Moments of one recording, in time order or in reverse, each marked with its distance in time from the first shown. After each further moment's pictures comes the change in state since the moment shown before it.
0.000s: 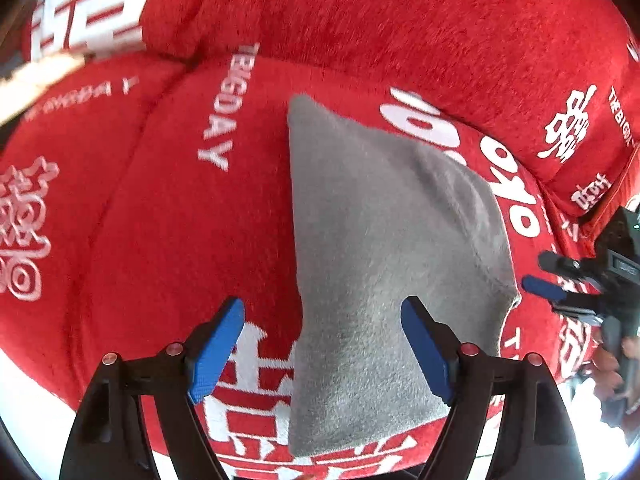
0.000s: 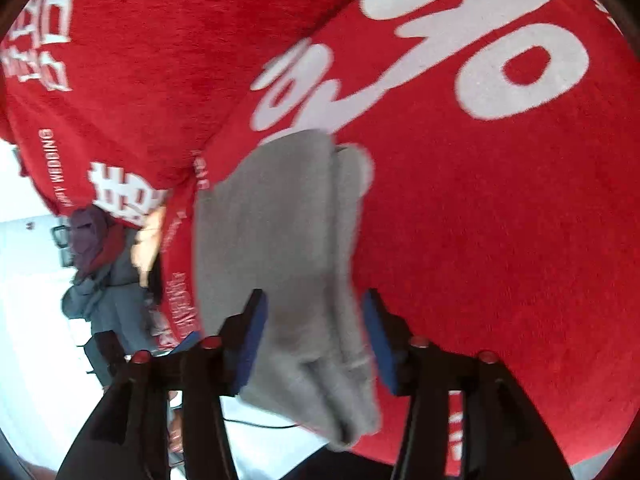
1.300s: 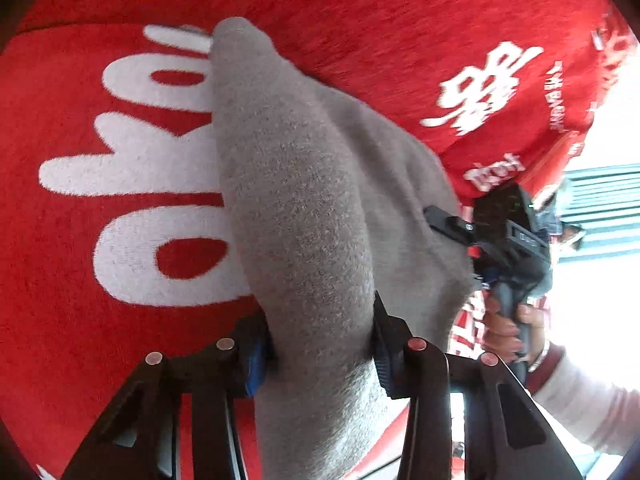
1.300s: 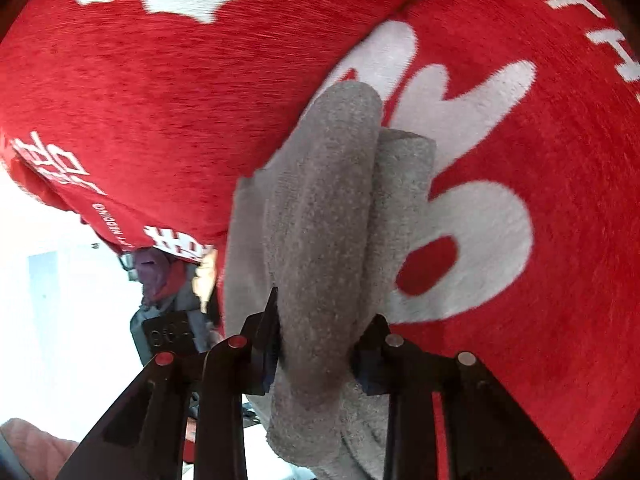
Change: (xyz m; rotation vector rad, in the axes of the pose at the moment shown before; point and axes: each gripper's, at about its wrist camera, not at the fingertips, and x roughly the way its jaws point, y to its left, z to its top) left arm 0.111 -0.157 0.065 0.035 0.212 -0.530; right arm -0.051 -0.121 0.123 0.045 -0.010 0.272
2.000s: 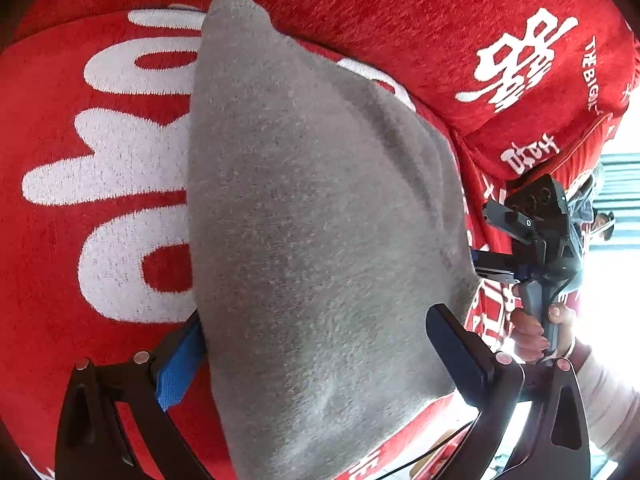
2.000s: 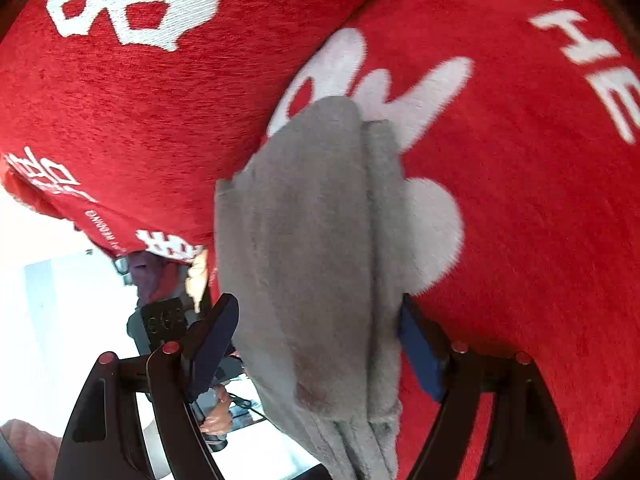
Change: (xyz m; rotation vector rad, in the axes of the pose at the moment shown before) left arm 0.037 -0.006 0.012 -0.006 0.087 0.138; right arm -0.008 -0.023 0.008 0.029 0.033 -0.028
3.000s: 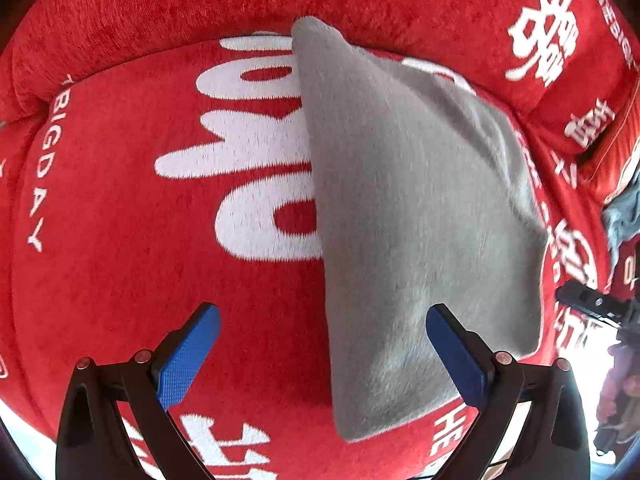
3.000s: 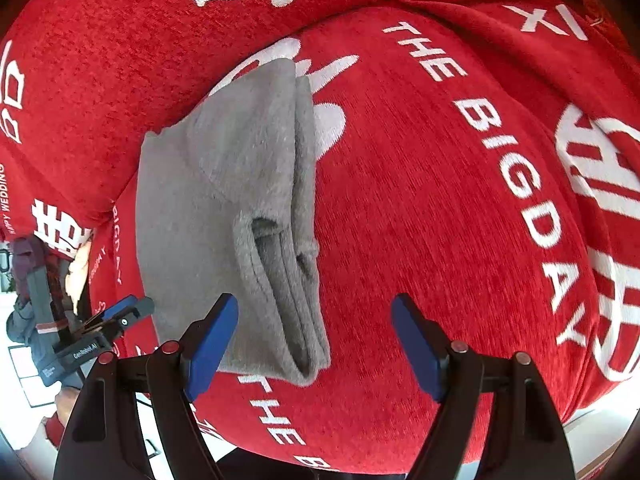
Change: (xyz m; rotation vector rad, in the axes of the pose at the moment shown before) left arm -0.040 0.007 -0.037 0.057 -0.046 0.354; right arm -0.032 0.047 -0.109 -0.054 -0.159 -0.557
